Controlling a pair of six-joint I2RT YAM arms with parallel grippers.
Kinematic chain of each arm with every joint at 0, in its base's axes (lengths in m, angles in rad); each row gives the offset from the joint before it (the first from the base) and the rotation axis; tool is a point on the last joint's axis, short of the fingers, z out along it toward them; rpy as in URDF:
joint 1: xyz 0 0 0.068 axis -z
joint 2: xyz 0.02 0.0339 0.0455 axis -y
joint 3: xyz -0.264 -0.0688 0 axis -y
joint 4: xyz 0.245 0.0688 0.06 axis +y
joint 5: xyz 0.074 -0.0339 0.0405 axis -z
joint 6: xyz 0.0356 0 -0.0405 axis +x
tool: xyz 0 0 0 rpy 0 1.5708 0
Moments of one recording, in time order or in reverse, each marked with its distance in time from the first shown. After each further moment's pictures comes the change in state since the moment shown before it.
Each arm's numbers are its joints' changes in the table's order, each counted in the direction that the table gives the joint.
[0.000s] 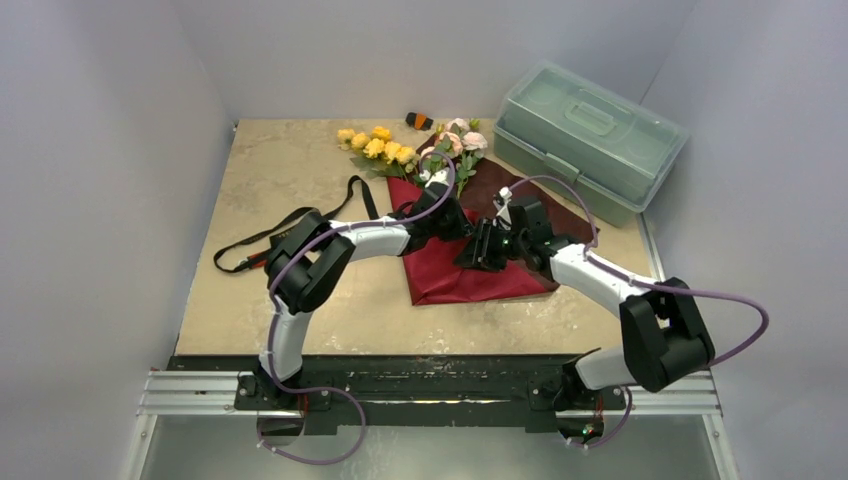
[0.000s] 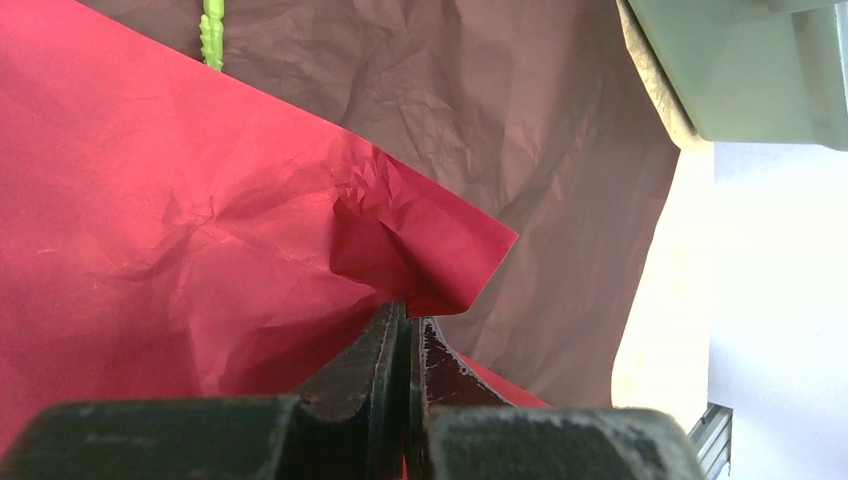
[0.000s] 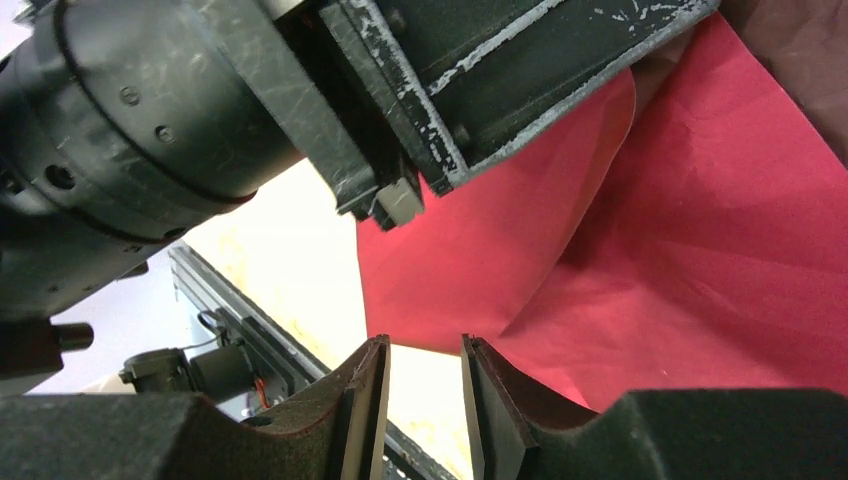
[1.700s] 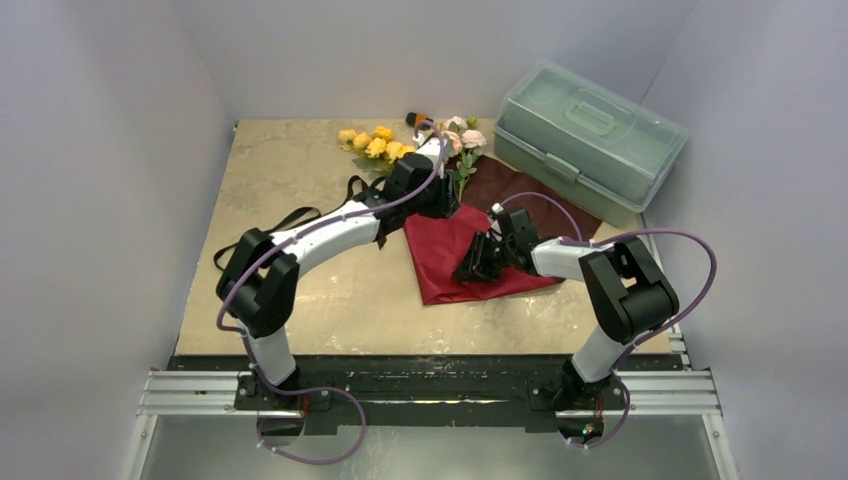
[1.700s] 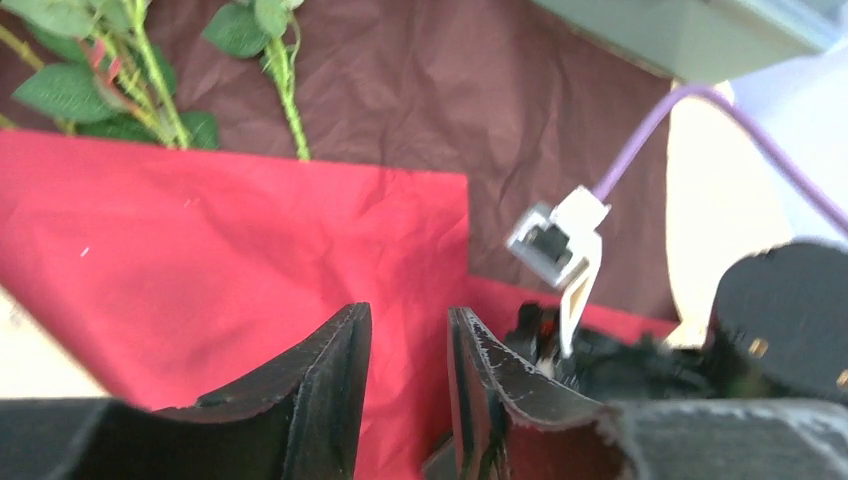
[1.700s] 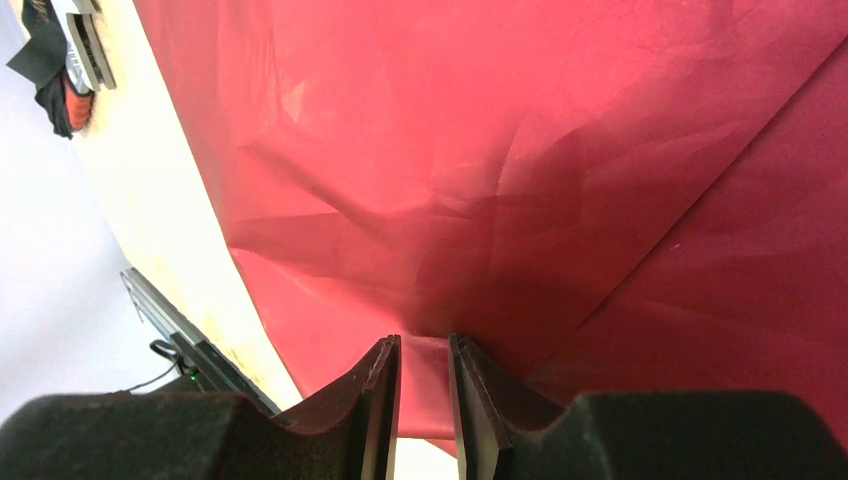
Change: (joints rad) left arm -0.055 0.227 0.080 0.233 0.007 0.425; right arm 0.010 -0.291 -0.045 -0.196 -0.022 0.041
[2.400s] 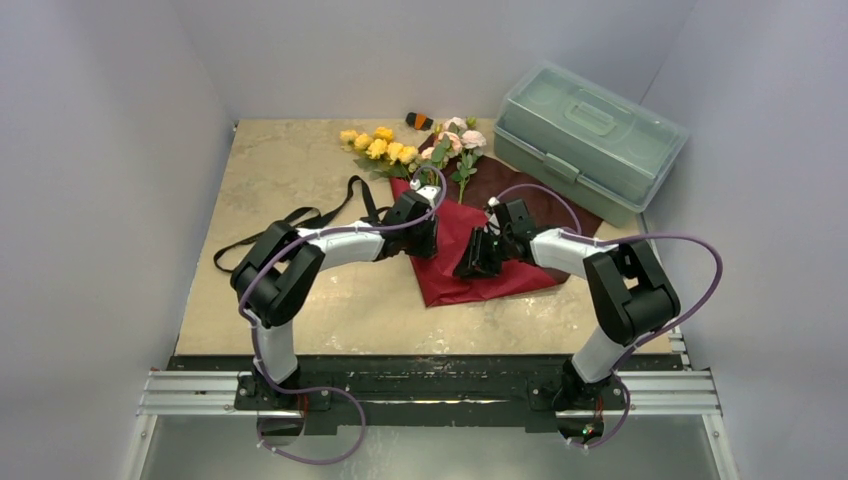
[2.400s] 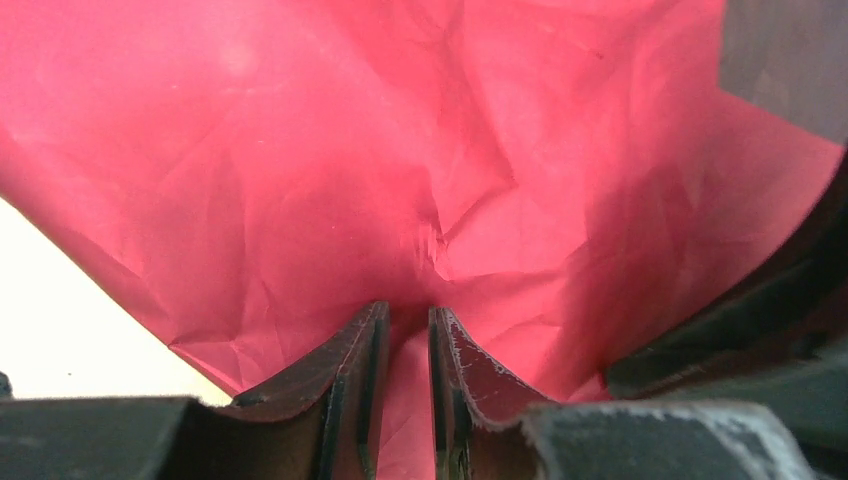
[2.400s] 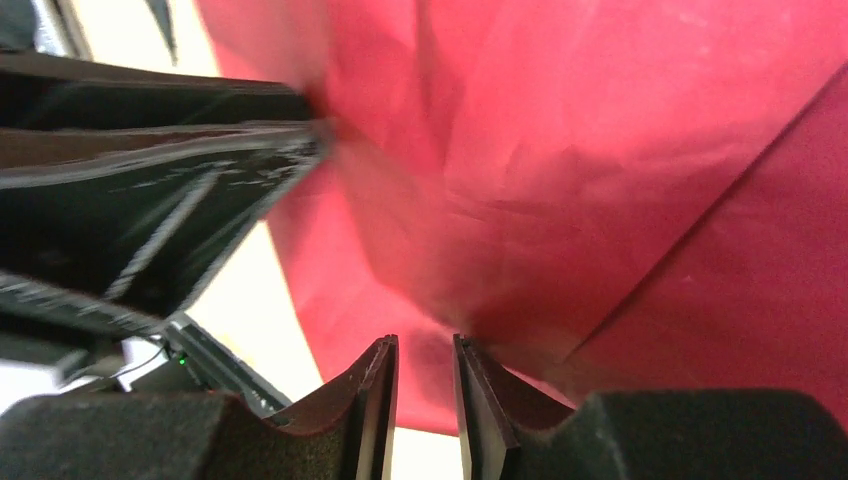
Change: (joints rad) left arm -0.010 -0.032 -0.269 -0.007 0.011 0.043; right arm -0.006 0.003 0.098 0.196 0.026 -0.061
